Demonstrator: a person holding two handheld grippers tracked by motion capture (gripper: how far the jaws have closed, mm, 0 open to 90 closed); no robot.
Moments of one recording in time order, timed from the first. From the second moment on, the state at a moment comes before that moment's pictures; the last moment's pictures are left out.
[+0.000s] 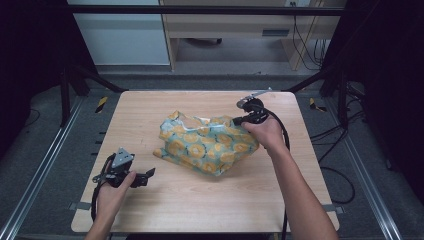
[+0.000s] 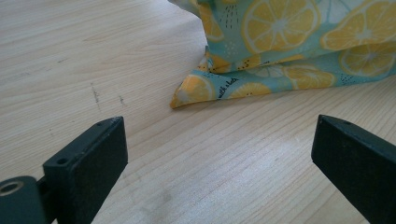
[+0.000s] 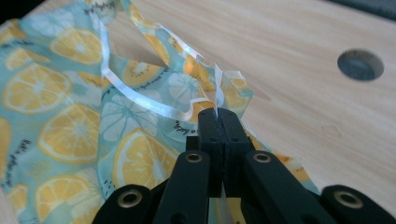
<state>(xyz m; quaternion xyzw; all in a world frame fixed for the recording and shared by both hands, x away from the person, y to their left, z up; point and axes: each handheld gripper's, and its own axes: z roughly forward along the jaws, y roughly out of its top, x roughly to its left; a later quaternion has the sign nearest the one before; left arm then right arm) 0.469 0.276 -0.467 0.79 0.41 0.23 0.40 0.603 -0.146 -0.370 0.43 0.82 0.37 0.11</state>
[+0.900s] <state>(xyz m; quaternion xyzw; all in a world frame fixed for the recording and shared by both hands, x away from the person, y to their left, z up) 0.466 0.282 -0.460 0.78 0.42 0.24 0.41 0.517 -0.133 -0.309 0.31 0.80 0.49 0.14</state>
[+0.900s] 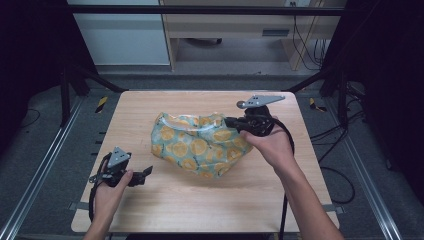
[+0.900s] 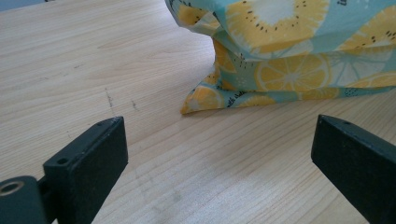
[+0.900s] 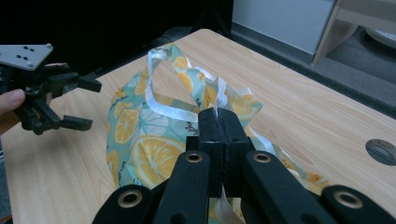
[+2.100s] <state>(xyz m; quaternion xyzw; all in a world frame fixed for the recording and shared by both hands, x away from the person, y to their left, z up) 0.492 0.250 -0.364 0.78 0.38 0.27 0.41 0.451 -0.113 -0.343 0.24 0.82 0.50 0.12</state>
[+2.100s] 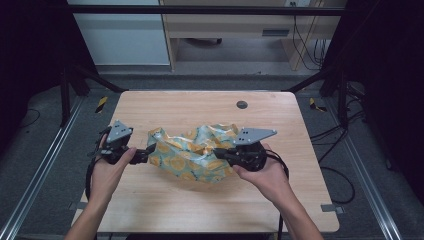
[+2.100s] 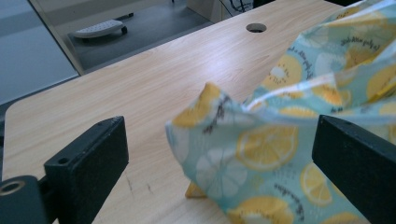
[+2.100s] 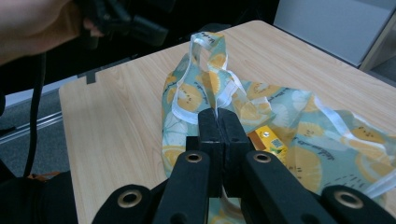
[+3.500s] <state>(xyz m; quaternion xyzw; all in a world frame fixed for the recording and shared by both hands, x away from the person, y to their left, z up) 0.467 0.229 -0.424 0.83 0.38 0.17 0.38 0.427 -0.129 -0.387 0.25 0.83 0.48 0.10</state>
